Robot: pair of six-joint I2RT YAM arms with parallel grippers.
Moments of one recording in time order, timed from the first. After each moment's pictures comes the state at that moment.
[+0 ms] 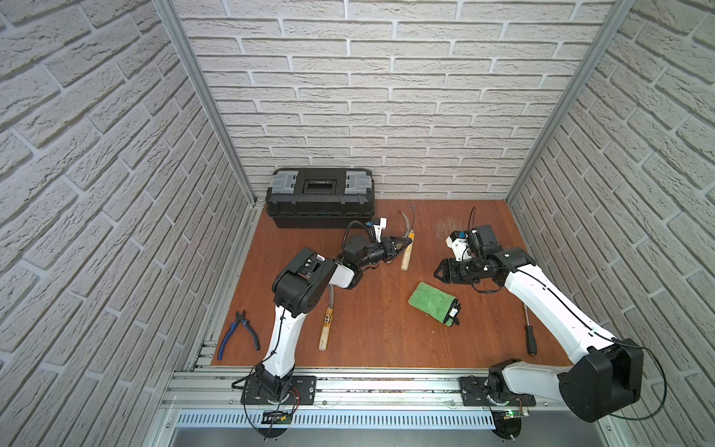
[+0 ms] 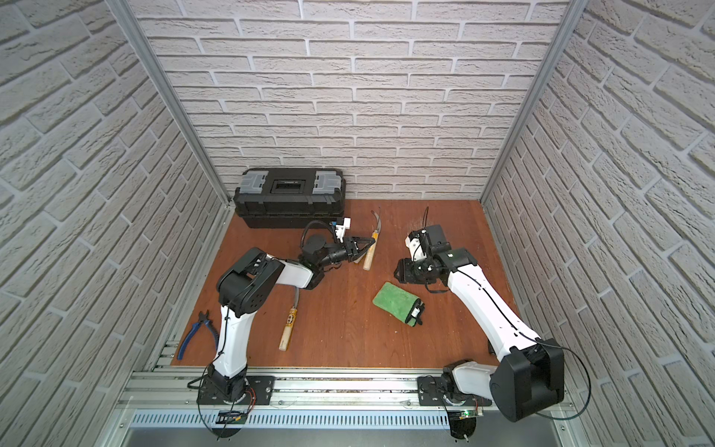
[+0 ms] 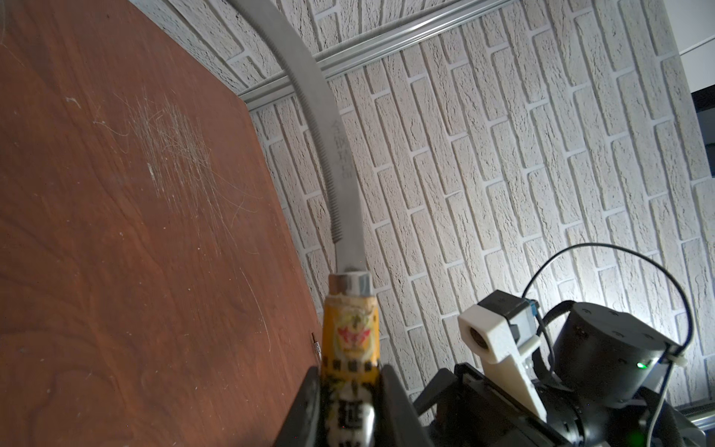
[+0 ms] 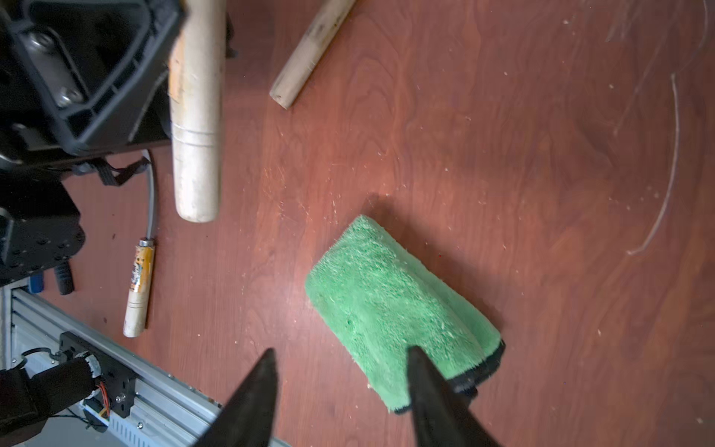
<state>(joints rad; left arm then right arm) -0.60 2.14 1.08 1.18 0.68 -1.29 0.24 1.28 1.08 -0.87 -0.27 0.31</state>
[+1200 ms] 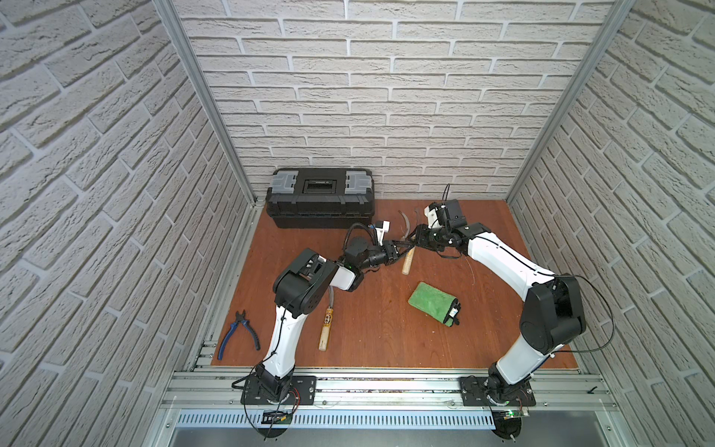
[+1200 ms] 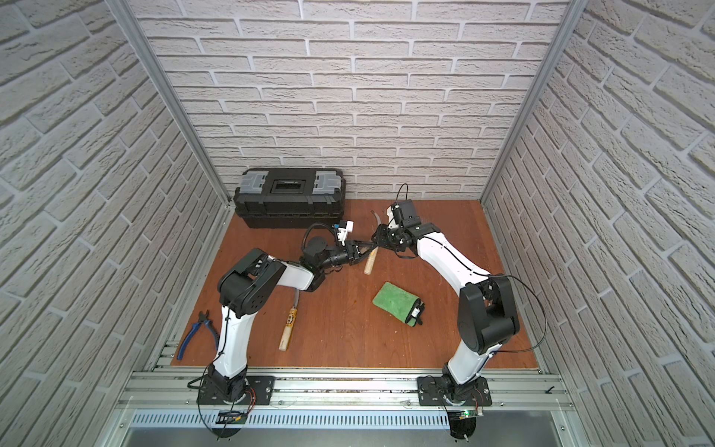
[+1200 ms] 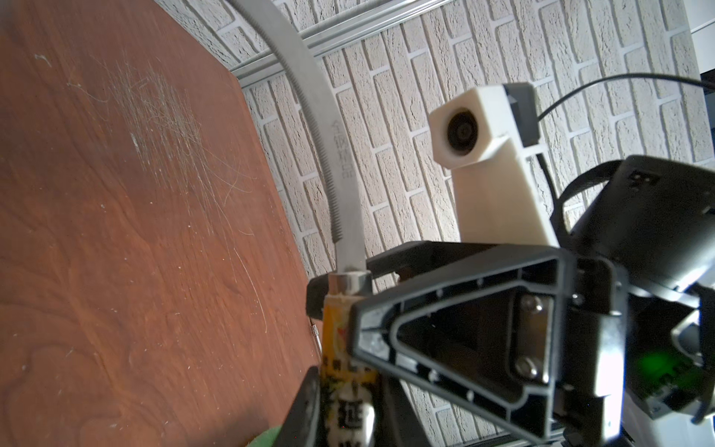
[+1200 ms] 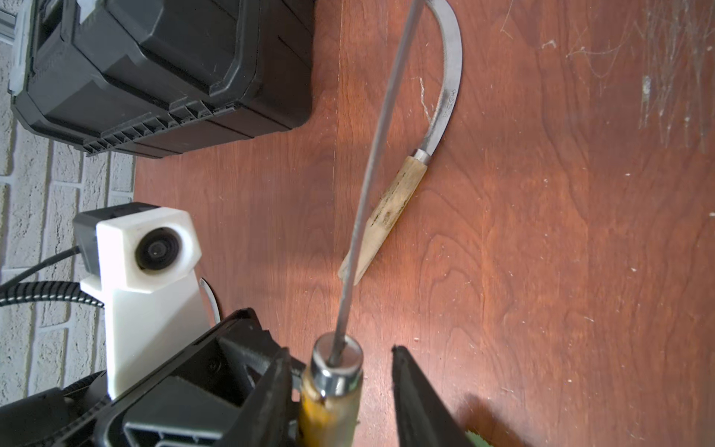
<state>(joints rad) -0.62 2.14 1.06 1.19 0.70 -1.29 0.30 1.69 1.36 -0.54 -0.24 0.54</state>
